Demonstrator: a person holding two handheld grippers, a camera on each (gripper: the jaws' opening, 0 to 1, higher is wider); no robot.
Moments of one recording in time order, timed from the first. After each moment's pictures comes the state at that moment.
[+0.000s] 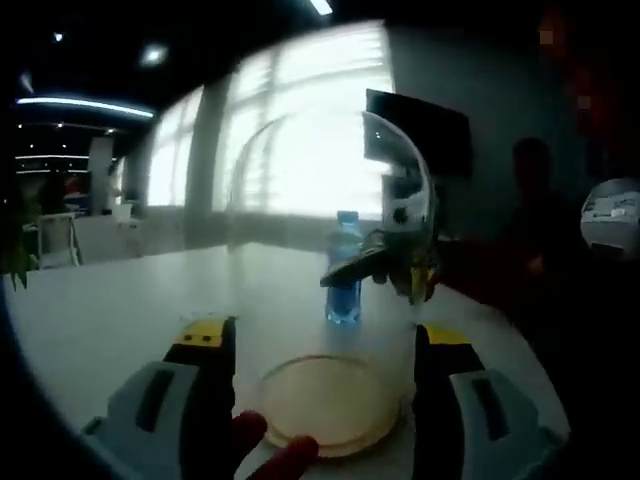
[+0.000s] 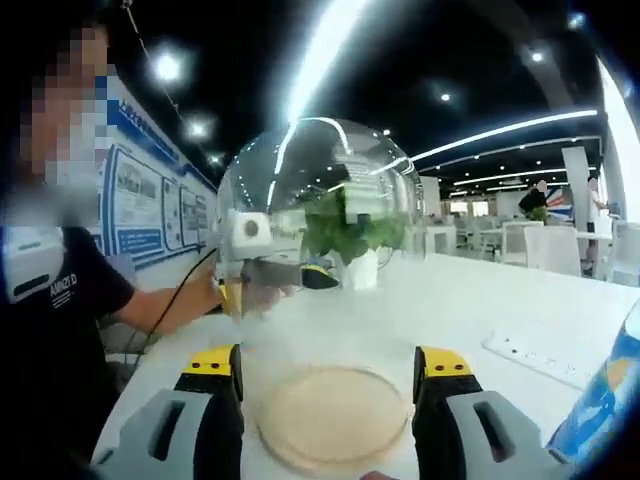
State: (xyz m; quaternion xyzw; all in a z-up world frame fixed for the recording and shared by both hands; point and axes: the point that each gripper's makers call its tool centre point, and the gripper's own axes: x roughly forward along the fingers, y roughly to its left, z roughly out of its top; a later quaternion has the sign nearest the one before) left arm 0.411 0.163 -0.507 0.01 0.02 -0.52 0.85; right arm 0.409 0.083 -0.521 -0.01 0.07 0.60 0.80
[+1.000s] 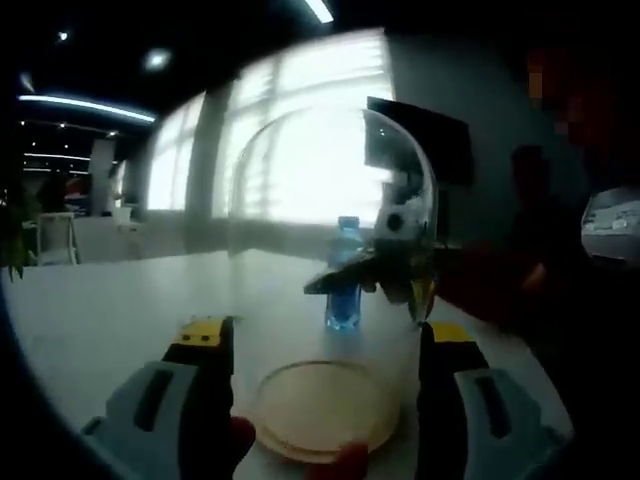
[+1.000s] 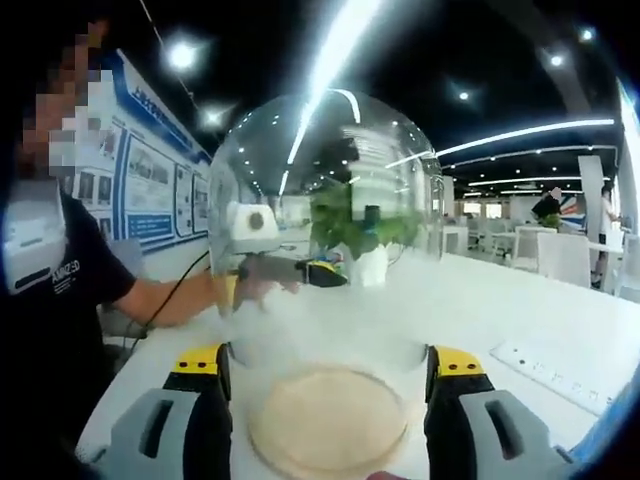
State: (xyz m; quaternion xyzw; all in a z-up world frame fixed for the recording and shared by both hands) left arm 0.414 0.162 -0.509 -0.02 0.02 -0.53 0.85; right arm 0.412 0.096 -0.530 -0.04 0.06 0.62 0.78
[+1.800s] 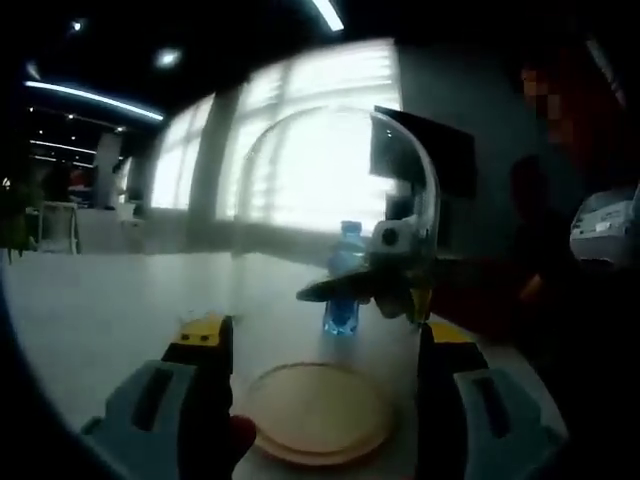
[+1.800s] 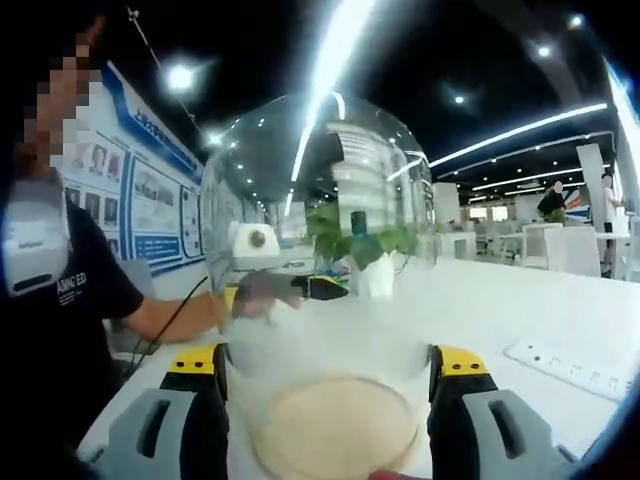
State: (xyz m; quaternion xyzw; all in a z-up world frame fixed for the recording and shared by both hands) left arm 0.411 0.163 -0.512 -0.05 0.01 -0.52 0.85; right arm 0.412 0.100 -0.531 0.01 0.05 0.63 0.77
